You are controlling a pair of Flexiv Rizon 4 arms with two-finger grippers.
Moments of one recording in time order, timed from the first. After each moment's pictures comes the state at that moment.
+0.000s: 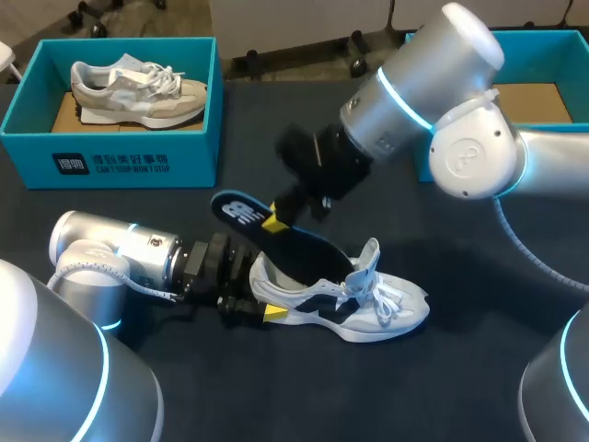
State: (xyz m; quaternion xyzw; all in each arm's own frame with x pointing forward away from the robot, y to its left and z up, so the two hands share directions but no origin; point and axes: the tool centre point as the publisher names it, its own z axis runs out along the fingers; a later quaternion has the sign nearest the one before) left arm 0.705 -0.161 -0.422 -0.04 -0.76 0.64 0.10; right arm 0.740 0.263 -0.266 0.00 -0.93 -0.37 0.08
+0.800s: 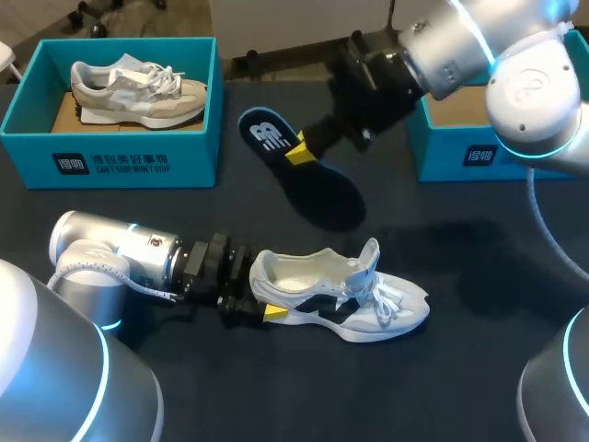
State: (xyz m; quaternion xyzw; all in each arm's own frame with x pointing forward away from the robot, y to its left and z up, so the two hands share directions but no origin) left arm 0.705 -0.161 -0.422 -0.04 -0.76 0.64 0.10; right arm 0.770 0.226 -0.165 0.01 -0.88 -0.47 0.09
